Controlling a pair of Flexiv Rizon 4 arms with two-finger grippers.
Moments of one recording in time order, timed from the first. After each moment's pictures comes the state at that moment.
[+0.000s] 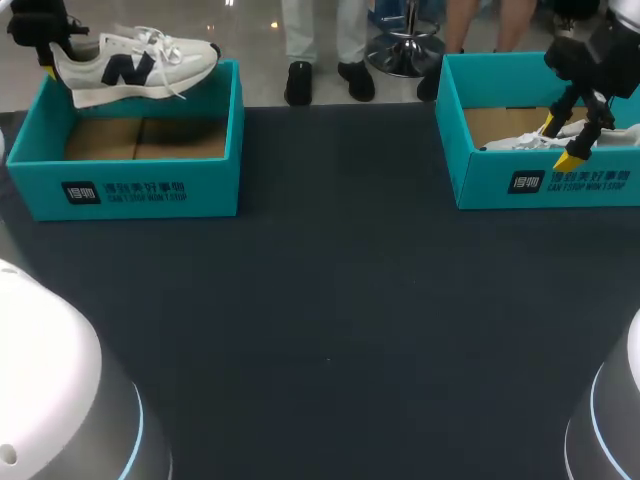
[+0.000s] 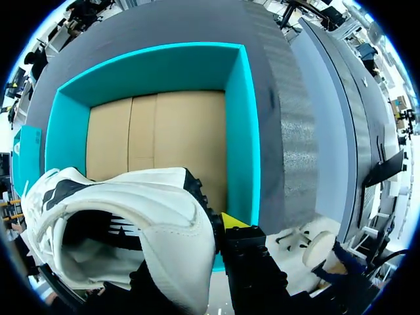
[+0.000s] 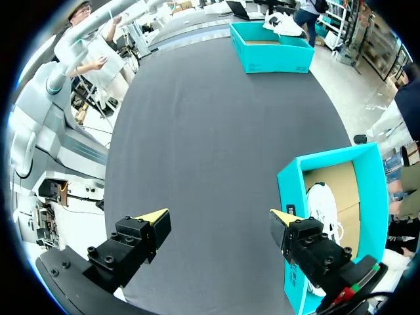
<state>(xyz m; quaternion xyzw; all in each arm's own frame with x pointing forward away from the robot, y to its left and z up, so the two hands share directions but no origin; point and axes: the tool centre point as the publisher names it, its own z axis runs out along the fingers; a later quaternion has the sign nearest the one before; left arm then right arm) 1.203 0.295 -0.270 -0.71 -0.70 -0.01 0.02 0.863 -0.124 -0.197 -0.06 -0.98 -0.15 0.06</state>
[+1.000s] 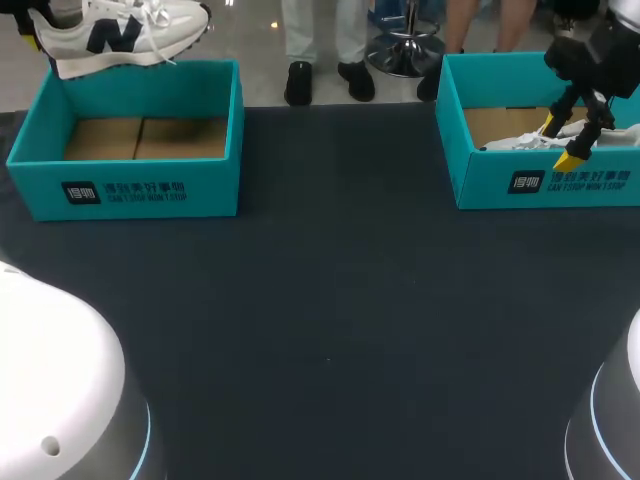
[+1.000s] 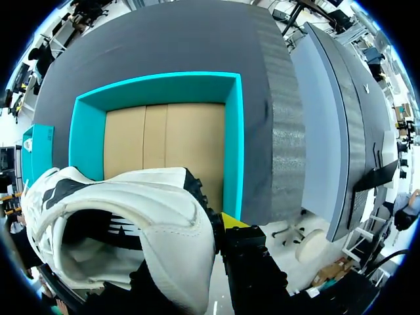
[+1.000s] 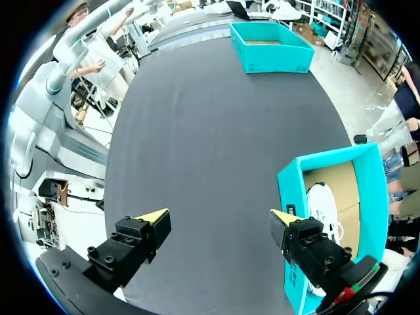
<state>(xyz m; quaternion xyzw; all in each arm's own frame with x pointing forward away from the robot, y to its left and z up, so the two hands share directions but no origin) 1.188 0.298 -0.203 -0.70 -0.72 -0.02 -0.01 0.864 -0.123 -0.197 -0.06 -0.98 -0.15 0.06</state>
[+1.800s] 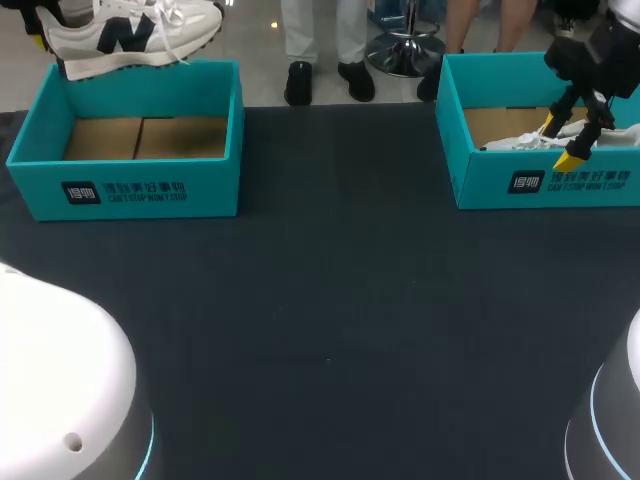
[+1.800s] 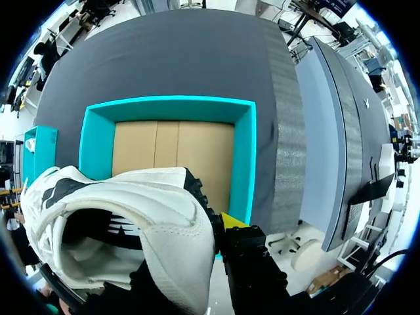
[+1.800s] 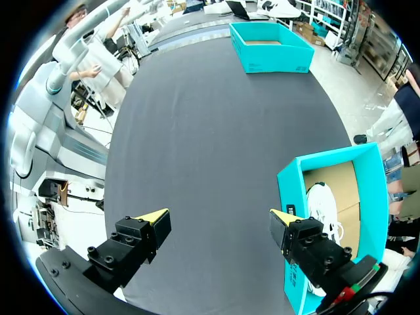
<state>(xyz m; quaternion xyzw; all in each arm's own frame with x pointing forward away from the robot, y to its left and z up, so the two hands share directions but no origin) 1.152 0.270 -0.184 -0.68 -0.73 -0.01 0.02 0.864 -0.124 -0.197 -0.06 -0.98 -0.15 0.06</state>
